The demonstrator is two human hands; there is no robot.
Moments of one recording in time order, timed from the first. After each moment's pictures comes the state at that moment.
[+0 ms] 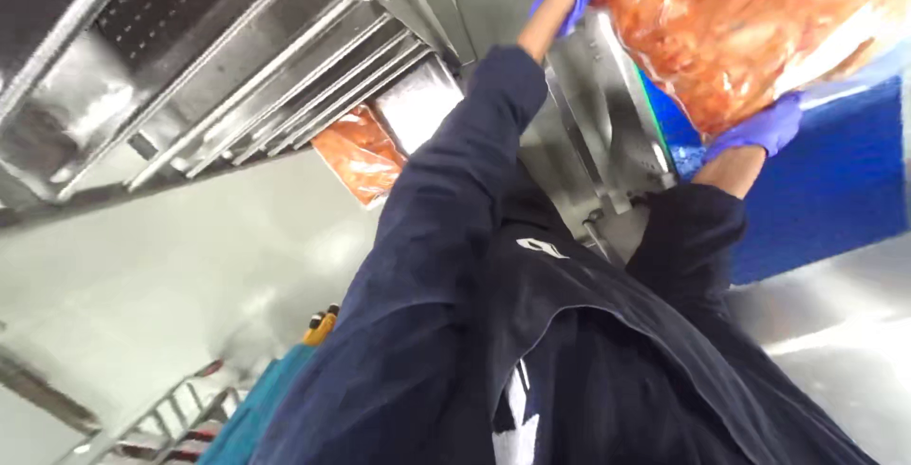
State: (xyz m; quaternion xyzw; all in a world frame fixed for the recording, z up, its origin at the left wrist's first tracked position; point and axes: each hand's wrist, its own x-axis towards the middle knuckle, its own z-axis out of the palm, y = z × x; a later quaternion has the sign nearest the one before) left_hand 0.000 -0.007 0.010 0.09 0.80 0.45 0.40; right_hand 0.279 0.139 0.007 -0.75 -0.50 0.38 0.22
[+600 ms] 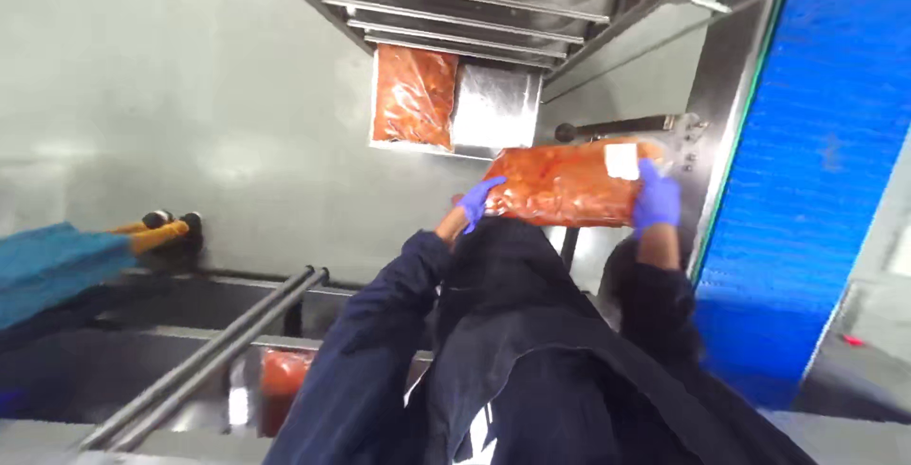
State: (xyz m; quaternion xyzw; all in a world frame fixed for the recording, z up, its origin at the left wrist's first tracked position) left_hand 0.286 -0.367 -0.097 -0.41 0.39 0.73 0.39; right_hand 0.207 -0.093 0.020 -0.41 -0.81 0.41 -0.12
